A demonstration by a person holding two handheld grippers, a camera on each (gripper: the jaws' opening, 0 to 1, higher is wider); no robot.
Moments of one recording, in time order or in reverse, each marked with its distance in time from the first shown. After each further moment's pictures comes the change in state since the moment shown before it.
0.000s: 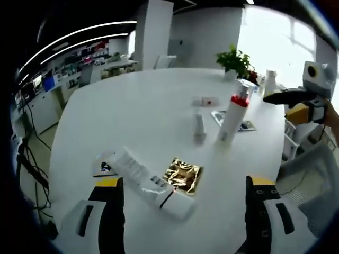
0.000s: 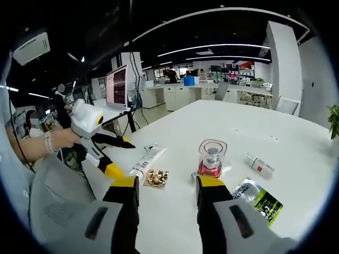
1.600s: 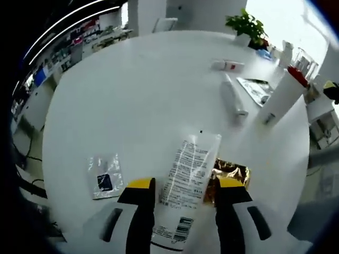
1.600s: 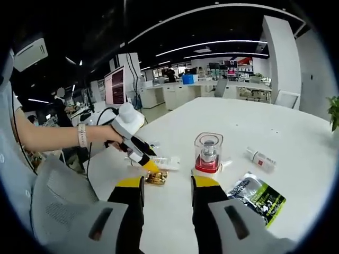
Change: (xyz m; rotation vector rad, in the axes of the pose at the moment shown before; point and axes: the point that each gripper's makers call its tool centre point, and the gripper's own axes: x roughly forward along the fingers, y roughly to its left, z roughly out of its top) left arm 0.069 0.047 -0.005 0.119 0.309 0.043; right arm -0.004 -0.002 -0.008 0.042 0.004 0.006
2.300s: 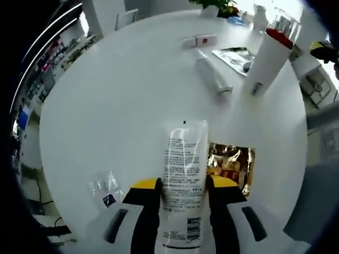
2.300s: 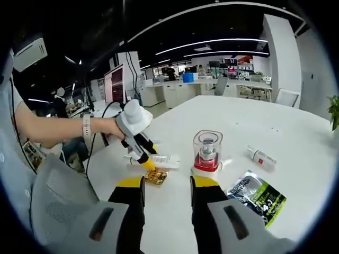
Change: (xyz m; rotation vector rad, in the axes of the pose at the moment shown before) left arm 0.008 -0.015 0.000 0.295 0.145 -0.093; right arm 0.002 -0.001 -0.002 0.004 0.013 0.005
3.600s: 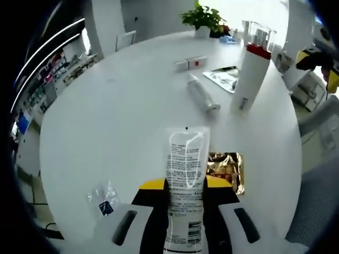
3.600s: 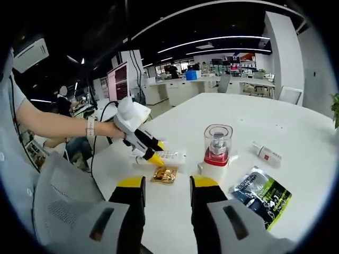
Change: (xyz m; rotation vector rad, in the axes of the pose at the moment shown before) left arm -0.016 -0.007 0.012 -0.074 -0.278 0.002; right arm 0.002 0.015 -0.006 0.009 0.014 0.033
